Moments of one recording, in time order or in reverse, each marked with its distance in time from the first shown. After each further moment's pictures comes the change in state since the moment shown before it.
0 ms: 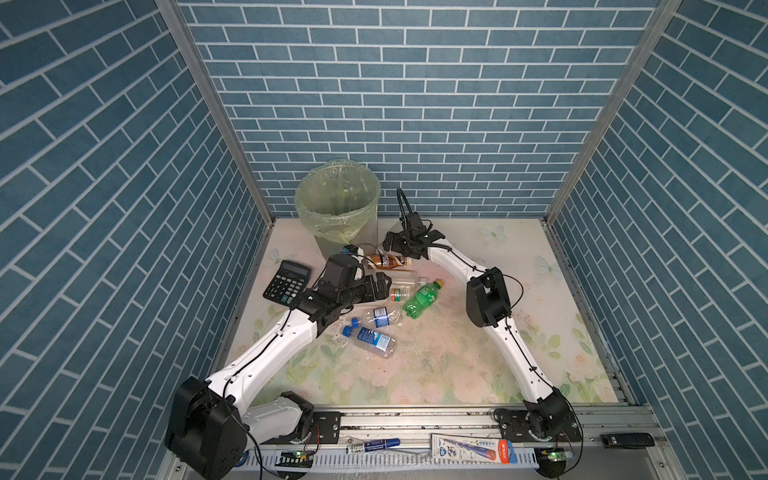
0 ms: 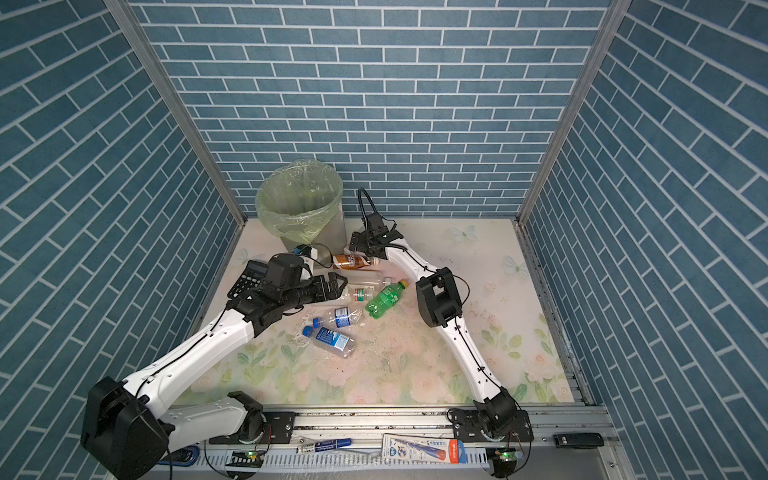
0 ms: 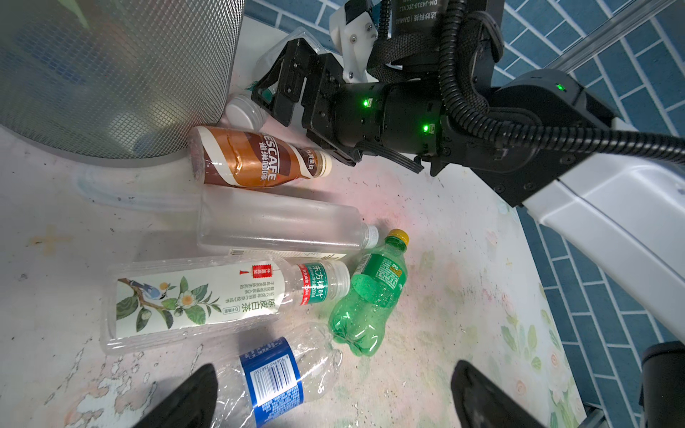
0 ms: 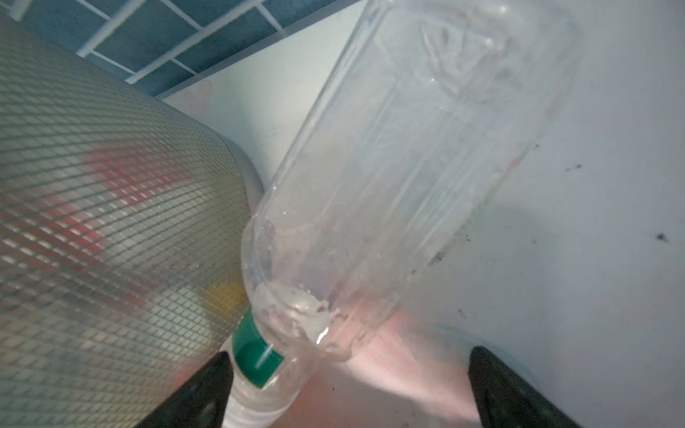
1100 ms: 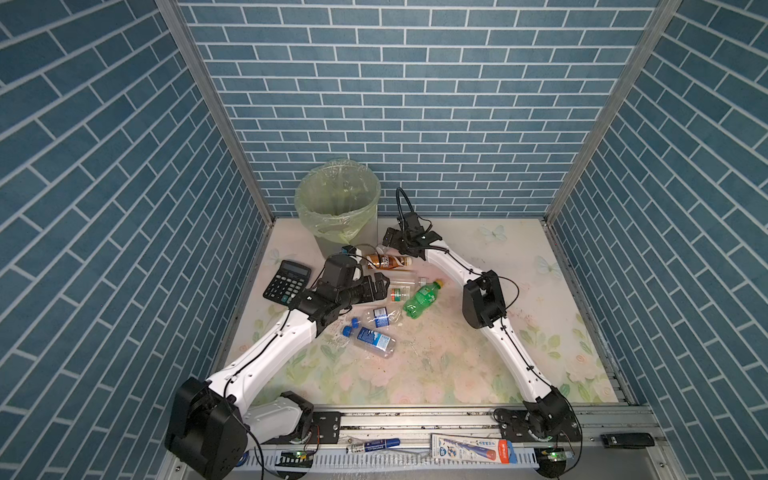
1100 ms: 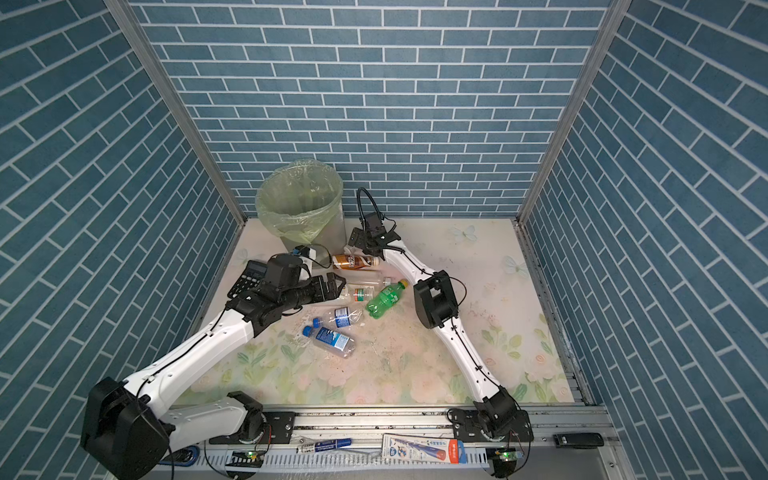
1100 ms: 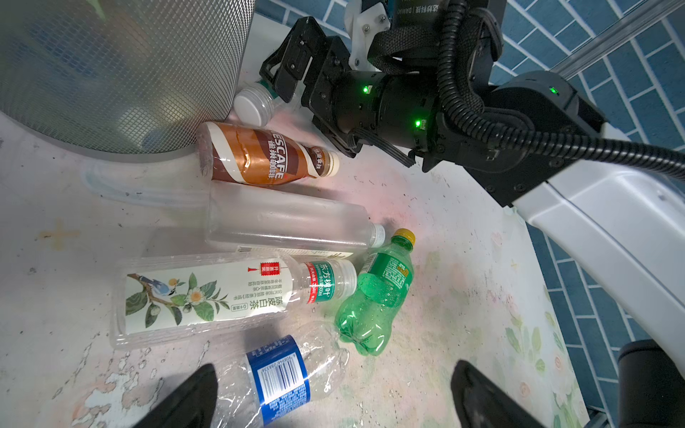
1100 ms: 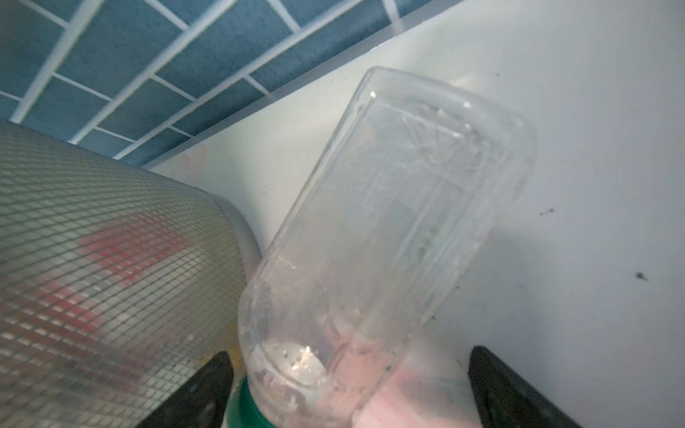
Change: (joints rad) left arm 0.017 -0.001 -0.011 0.000 0.008 0.000; right arm 0.007 0.071 0.104 0.019 0.111 0.084
